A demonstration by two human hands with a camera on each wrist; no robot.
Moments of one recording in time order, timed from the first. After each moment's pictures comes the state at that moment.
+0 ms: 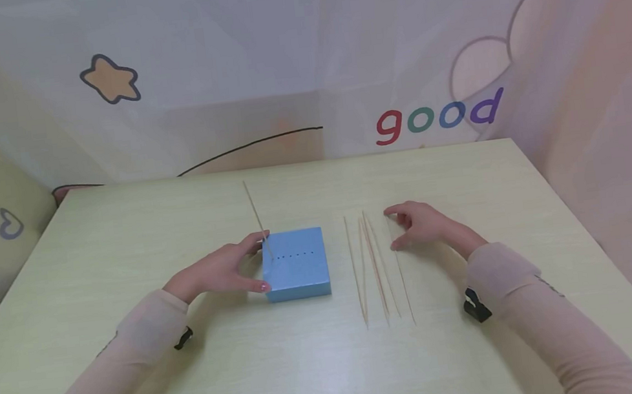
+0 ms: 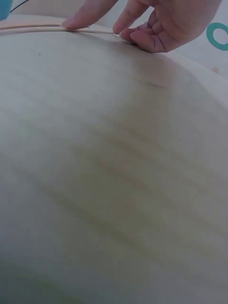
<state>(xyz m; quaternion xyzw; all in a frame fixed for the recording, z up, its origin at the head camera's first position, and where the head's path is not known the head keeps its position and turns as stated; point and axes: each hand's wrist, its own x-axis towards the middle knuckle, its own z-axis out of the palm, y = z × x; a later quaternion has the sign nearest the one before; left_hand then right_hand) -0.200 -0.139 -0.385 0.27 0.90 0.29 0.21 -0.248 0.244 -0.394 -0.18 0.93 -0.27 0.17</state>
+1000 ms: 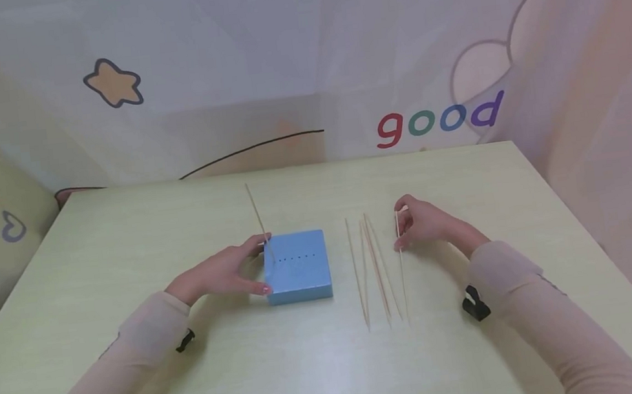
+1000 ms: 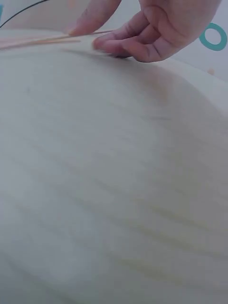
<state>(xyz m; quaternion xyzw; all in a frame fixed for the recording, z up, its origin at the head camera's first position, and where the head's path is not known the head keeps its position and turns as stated) -0.201 -0.138 -0.384 0.27 0.89 0.29 0.21 -0.254 0.247 -0.390 -0.17 0.90 -0.35 0.21</state>
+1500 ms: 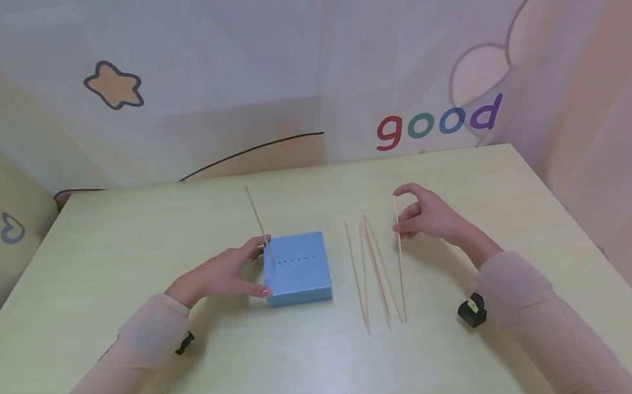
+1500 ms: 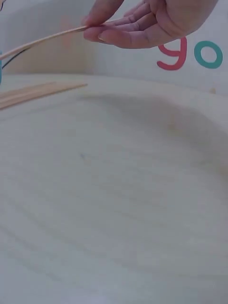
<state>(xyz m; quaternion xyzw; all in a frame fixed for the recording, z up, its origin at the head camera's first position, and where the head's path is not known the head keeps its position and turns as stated) -0.200 -0.137 -0.383 0.27 0.89 0.29 0.22 -0.243 0.249 -0.371 -0.12 0.85 -0.48 0.17</state>
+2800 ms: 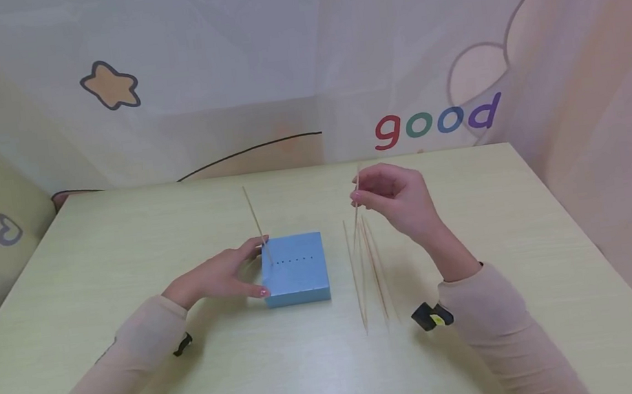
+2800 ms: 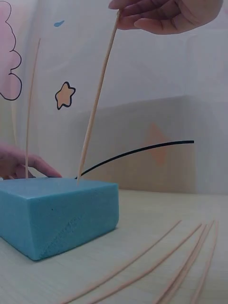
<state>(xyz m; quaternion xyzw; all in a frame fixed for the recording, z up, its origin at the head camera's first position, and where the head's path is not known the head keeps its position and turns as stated) -0.200 -0.138 -0.385 0.27 0.89 0.29 0.21 -0.196 0.178 -0.308 -0.25 0.73 -0.62 -0.11</state>
